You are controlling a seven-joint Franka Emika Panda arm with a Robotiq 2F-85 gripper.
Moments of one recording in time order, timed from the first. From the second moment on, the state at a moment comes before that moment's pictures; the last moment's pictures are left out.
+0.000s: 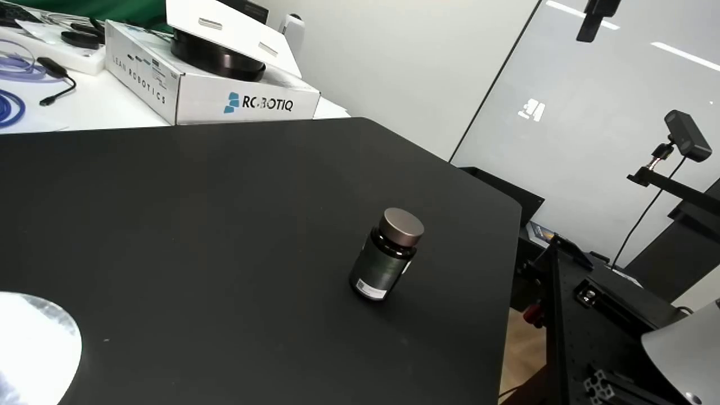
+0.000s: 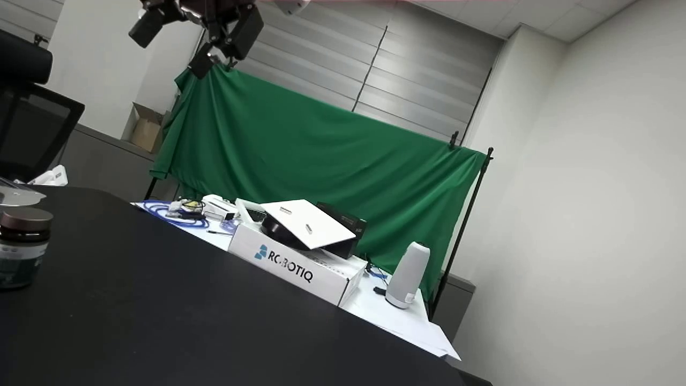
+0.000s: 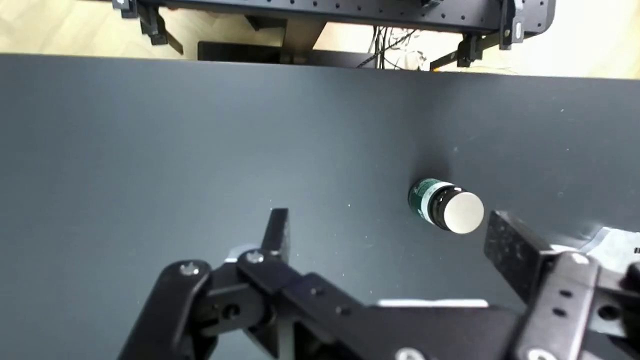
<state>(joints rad) -0.03 -0.42 -0.15 -2.32 0.04 1.70 -0.21</state>
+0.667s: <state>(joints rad) 0.10 -0.40 0.06 -2.55 0.07 2.14 -0.16</state>
